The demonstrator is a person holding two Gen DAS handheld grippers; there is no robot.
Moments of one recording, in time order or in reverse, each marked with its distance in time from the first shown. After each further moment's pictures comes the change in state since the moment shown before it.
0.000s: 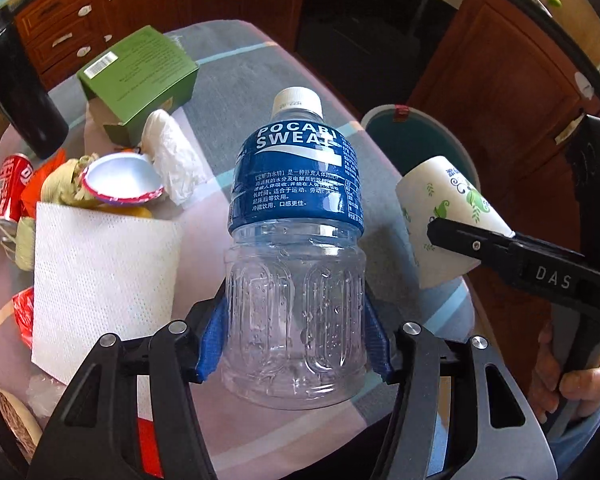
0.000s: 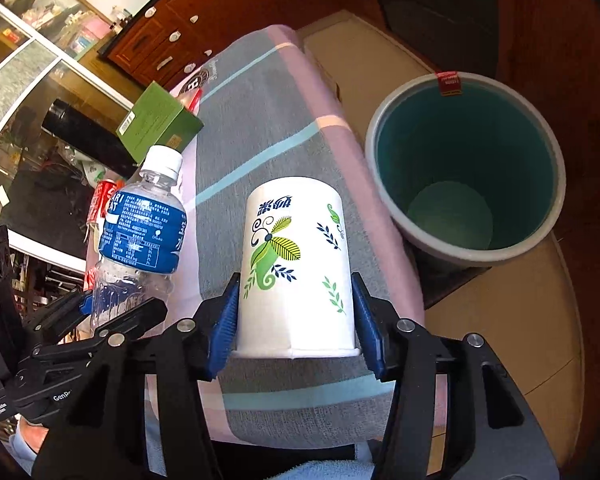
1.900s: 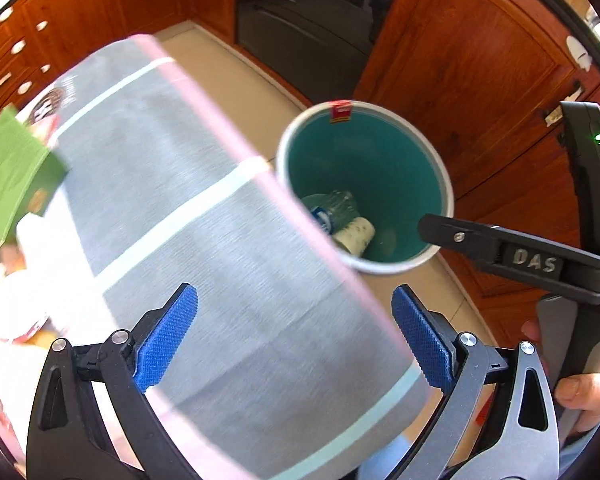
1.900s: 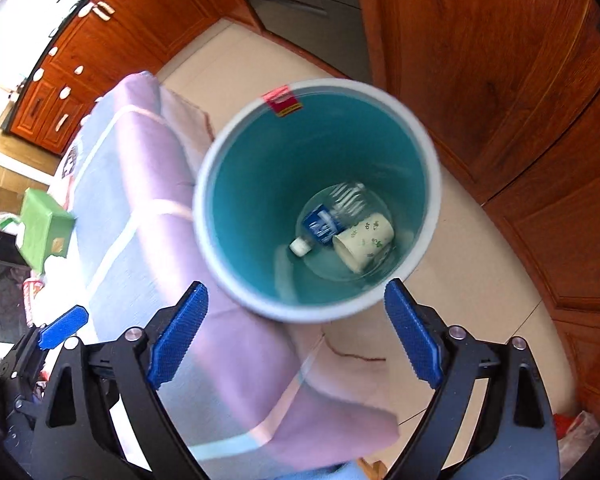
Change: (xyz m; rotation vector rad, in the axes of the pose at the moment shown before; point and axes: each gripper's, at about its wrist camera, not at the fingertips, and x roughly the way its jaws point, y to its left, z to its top) left arm 0.041 -0.068 0.064 0.120 0.053 -0.052; right arm 0.004 -0.084 0.044 0.238 0.032 -0.220
